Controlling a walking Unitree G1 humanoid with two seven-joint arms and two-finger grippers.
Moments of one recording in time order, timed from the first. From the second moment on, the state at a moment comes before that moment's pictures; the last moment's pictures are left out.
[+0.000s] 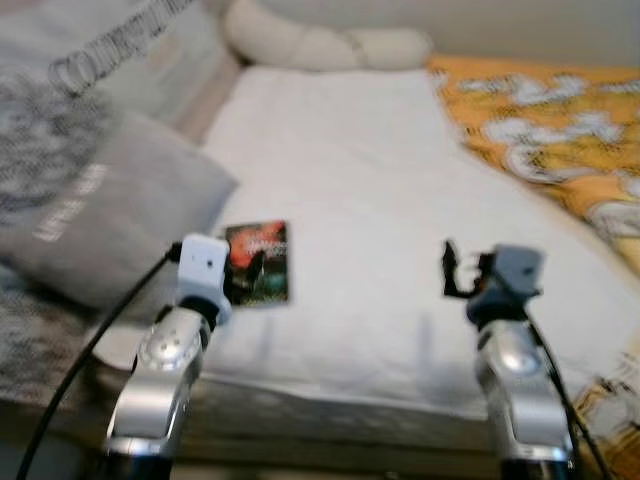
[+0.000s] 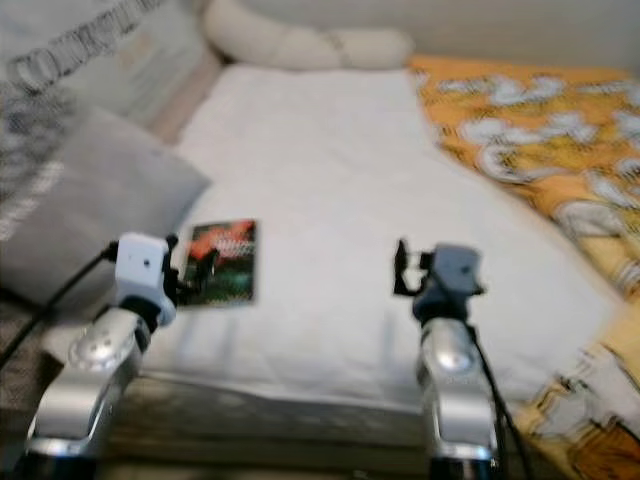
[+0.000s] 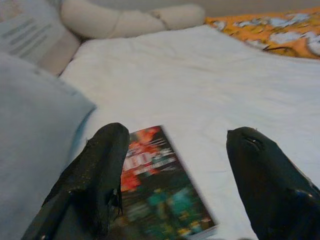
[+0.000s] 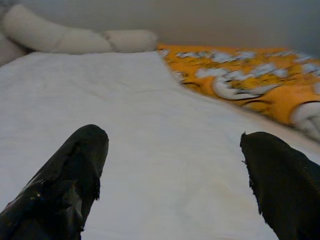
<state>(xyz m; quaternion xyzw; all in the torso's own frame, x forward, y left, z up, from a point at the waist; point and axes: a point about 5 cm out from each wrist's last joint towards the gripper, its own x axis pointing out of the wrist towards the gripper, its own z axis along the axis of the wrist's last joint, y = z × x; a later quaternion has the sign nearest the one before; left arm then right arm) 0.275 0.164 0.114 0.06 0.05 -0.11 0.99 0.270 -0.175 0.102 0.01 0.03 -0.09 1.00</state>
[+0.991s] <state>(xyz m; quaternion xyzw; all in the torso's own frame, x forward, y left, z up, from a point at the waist) 0.287 0.170 0.115 0.04 0.04 -0.08 1.00 0.278 -0.165 0.088 -0.04 0.05 -0.08 0.99</state>
